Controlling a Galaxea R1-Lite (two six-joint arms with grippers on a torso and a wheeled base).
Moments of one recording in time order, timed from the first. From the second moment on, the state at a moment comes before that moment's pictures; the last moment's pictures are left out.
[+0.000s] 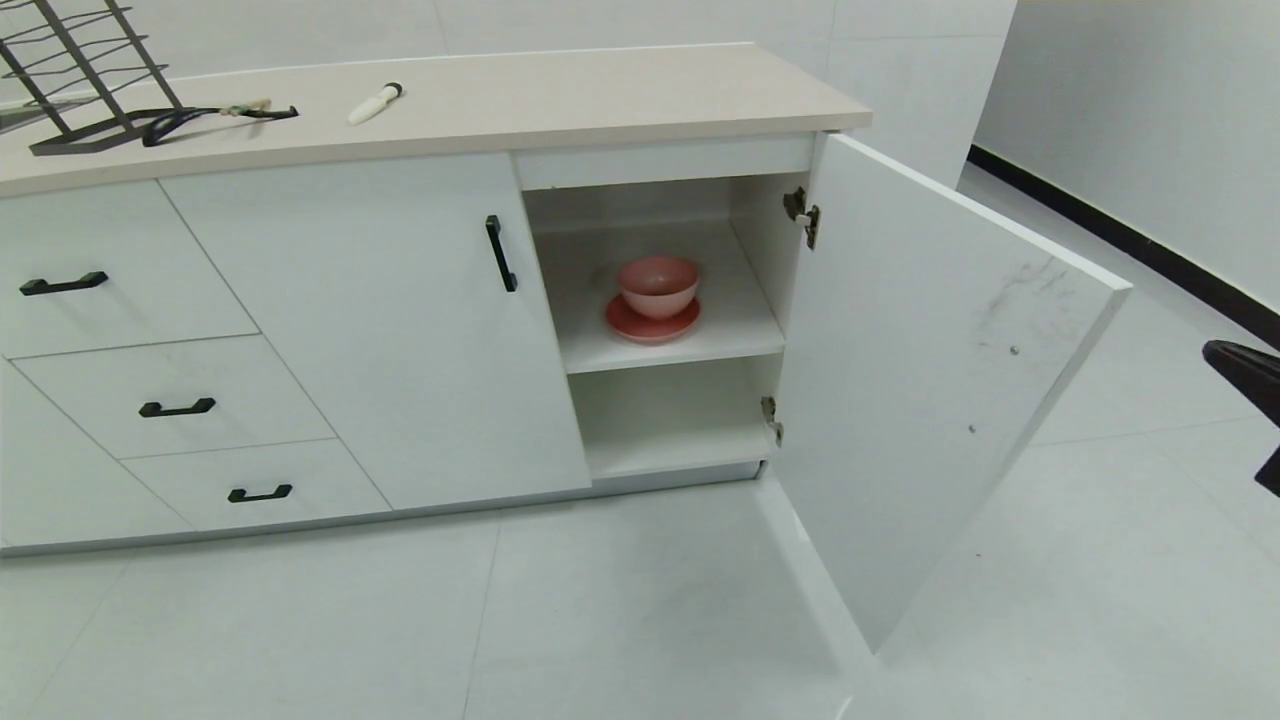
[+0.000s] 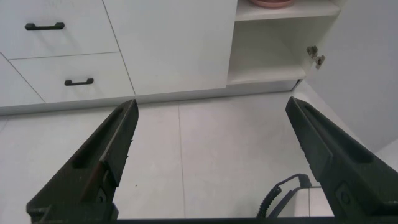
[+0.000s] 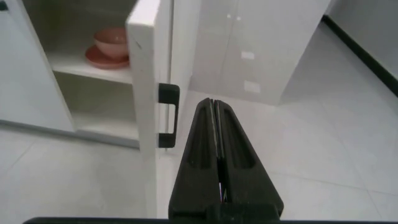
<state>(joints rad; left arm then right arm) 0.00 0.00 0.00 0.00 0.00 -0.02 -0.11 1.26 -0.33 -1.09 0.33 -0.15</state>
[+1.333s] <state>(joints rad) 0.00 0.00 0.00 0.00 0.00 -0.02 0.06 1.72 -0.57 -1.36 0.54 -0.15</state>
